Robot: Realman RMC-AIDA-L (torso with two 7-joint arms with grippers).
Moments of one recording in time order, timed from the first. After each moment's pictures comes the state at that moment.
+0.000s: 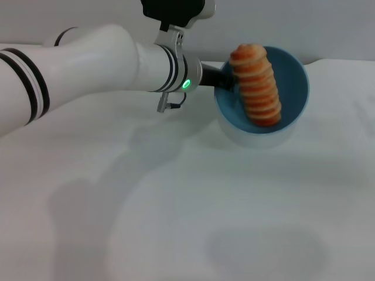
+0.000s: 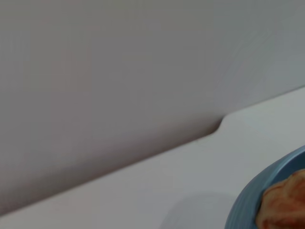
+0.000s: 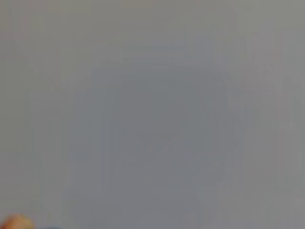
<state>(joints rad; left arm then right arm) -0.91 -2.07 1.93 0.61 2.05 0.37 -2.80 0.36 2.07 -0.72 -0.67 -1.45 -1.11 1.11</state>
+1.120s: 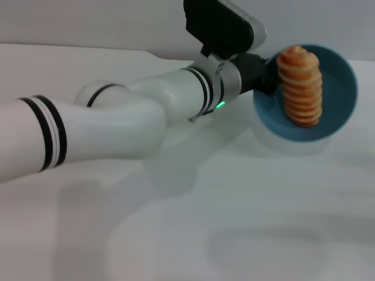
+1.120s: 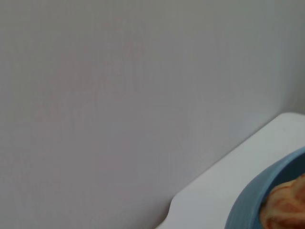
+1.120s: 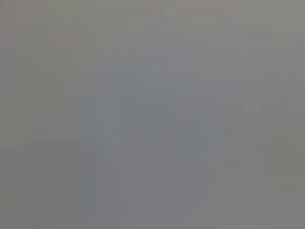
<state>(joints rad) -0.88 -2.08 2.35 0.69 1.99 -0.08 -2.77 0.29 2.08 -0.65 -0.13 -0.79 -1.40 0.42</state>
